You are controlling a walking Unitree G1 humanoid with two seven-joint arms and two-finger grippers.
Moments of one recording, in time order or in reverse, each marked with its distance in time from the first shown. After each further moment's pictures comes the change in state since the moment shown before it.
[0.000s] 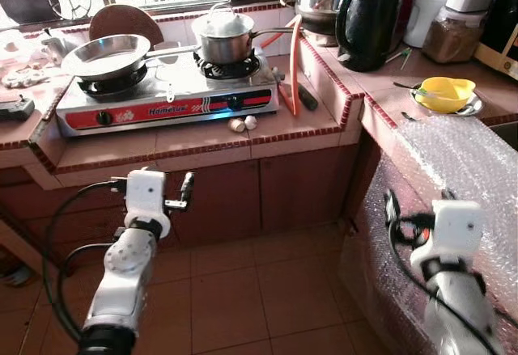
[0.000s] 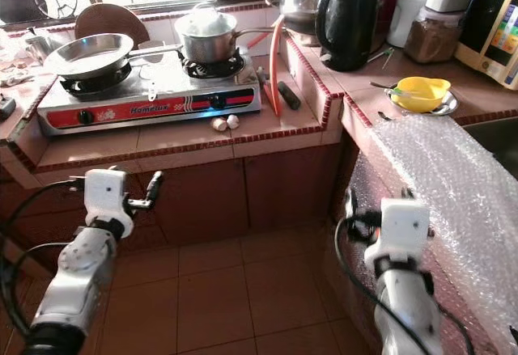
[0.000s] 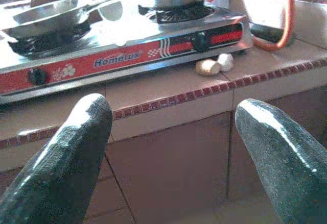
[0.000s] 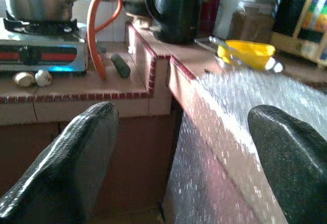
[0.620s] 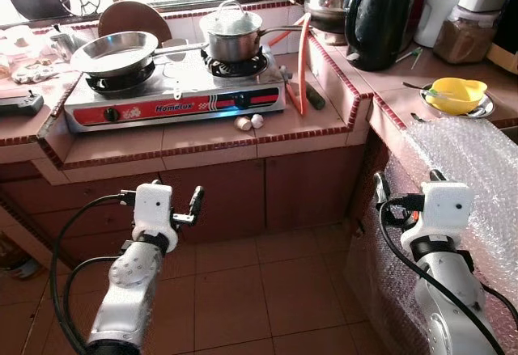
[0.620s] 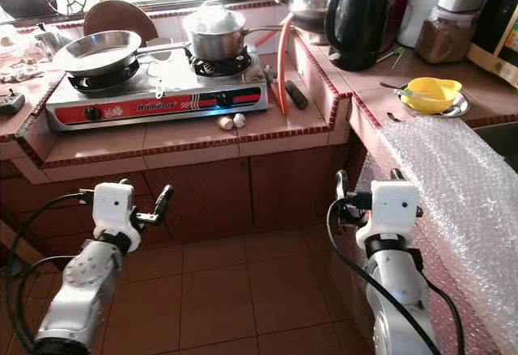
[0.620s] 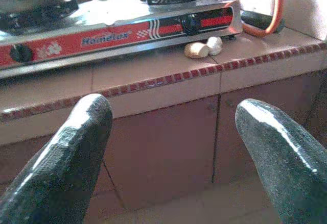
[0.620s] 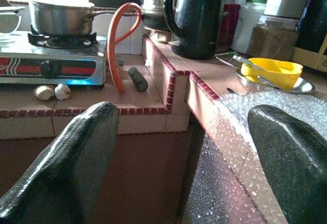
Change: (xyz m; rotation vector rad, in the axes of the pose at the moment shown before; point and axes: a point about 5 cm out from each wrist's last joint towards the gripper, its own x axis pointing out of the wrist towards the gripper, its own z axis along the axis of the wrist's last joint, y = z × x) left arm -0.008 -0.016 -0.013 -0.064 0.041 -0.003; right arm 0.015 0.009 0.005 0.014 -0.031 0.041
